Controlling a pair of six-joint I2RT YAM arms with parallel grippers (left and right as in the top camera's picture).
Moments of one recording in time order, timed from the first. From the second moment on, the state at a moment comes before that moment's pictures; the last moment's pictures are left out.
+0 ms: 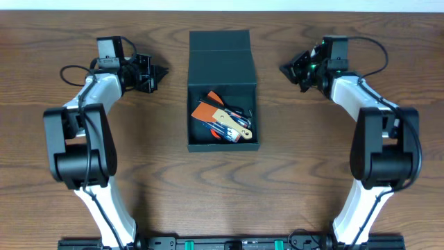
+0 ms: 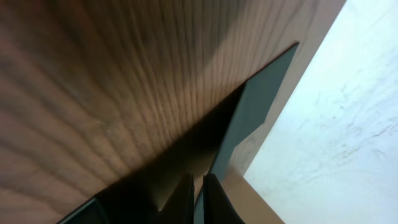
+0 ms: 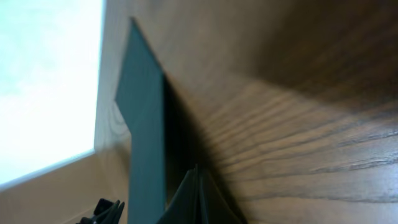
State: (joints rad) left arm 0.09 2.12 1.38 -0.20 0.70 -1.42; right arm 0.02 2.09 1.33 -0.09 -0.59 1.08
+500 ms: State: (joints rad) left arm 0.03 2.24 1.41 -0.20 0.81 -1.45; right arm 0.08 2.20 1.33 0.05 -0.65 1.27
